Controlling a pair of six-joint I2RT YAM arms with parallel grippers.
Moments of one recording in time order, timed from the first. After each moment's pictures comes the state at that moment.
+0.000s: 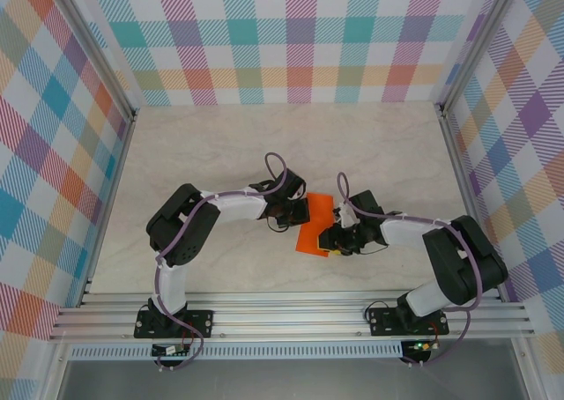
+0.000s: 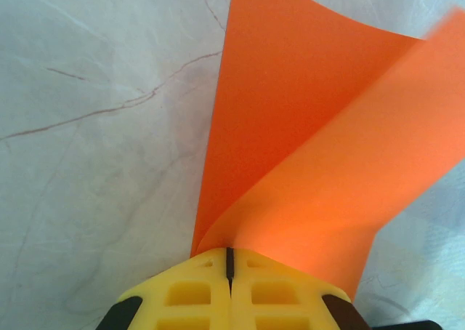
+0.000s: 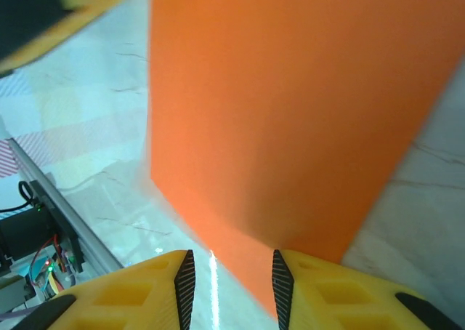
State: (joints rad) left arm -0.77 1.98 1.20 -0.24 0.26 -0.86; right arm 0.45 1.50 0.53 -0.18 -0.70 0.57
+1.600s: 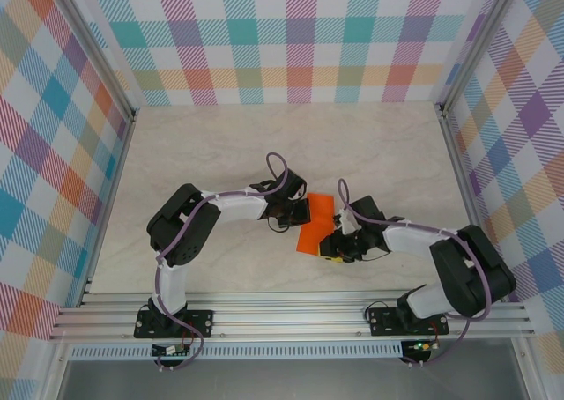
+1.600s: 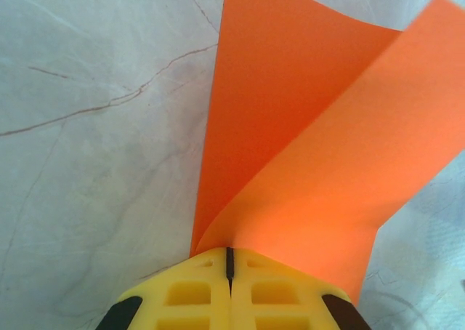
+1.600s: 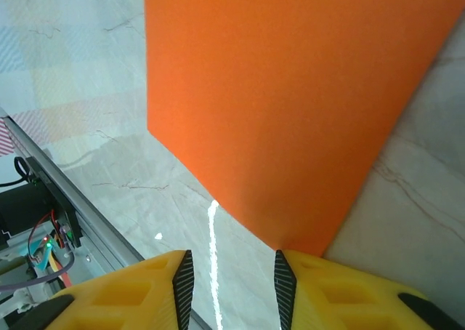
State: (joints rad) left arm -0.77 1.98 1.20 -0.24 0.27 -0.84; right arm 0.48 1.40 0.50 -0.27 -0.70 0.57
